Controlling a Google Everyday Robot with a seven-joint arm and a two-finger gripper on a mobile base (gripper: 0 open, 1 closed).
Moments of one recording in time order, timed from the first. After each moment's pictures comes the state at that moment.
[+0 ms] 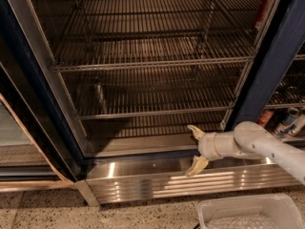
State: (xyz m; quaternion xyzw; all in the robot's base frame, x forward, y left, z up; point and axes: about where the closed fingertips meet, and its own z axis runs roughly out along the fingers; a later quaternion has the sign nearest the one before) arm 0.567 -0.139 0.539 -0.64 0.65 0.15 0.38
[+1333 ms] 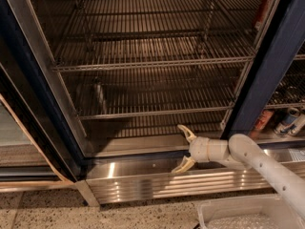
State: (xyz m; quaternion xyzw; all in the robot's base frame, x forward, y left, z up) arm 0.594 -0.098 0.517 -0.59 0.58 0.23 0.52
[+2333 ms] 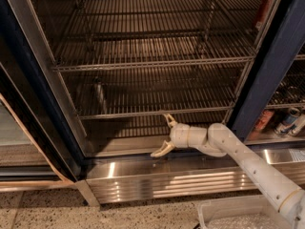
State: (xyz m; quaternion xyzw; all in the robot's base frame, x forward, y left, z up) arm 0.649 -0.023 0.551 -0.56 0.52 0.26 0.59
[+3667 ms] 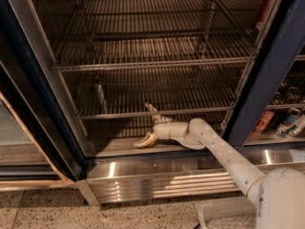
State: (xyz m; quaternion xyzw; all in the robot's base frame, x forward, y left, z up) arm 0.700 0.046 0.546 -0.53 0.50 0.30 0.62
